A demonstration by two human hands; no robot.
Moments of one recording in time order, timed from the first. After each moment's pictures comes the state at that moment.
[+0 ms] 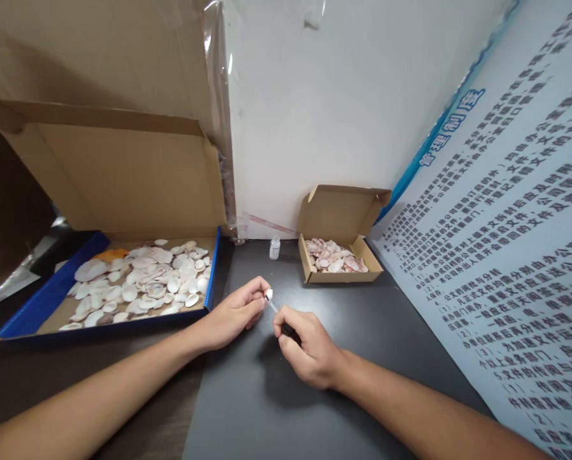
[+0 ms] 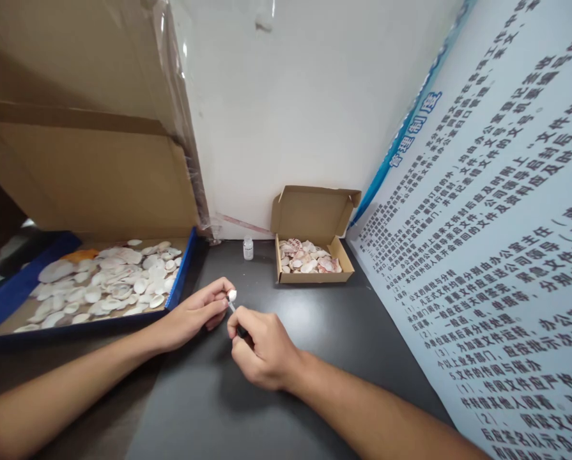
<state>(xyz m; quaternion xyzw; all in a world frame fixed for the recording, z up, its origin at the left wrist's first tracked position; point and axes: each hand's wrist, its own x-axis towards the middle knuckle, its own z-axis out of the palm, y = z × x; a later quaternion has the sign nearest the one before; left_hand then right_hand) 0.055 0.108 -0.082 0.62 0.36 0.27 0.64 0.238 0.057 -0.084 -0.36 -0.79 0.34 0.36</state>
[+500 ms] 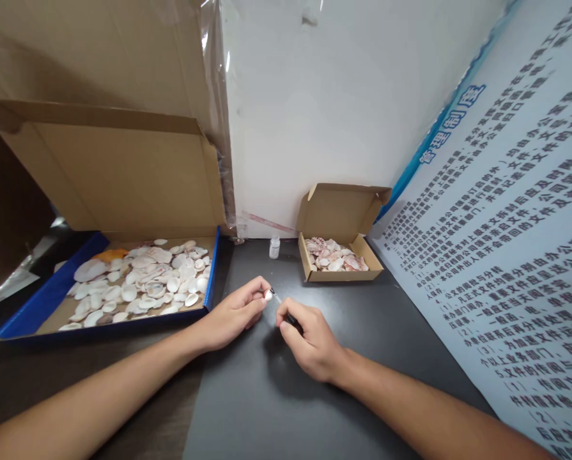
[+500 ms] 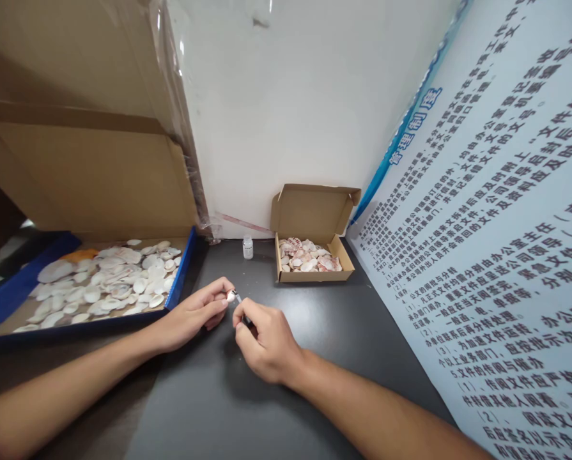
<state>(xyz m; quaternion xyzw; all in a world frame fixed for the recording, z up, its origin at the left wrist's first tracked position) 0.053 0.106 -0.082 0.64 0.37 0.25 0.63 0.239 0.057 -0.082 -0.41 -0.76 0.32 0.38</state>
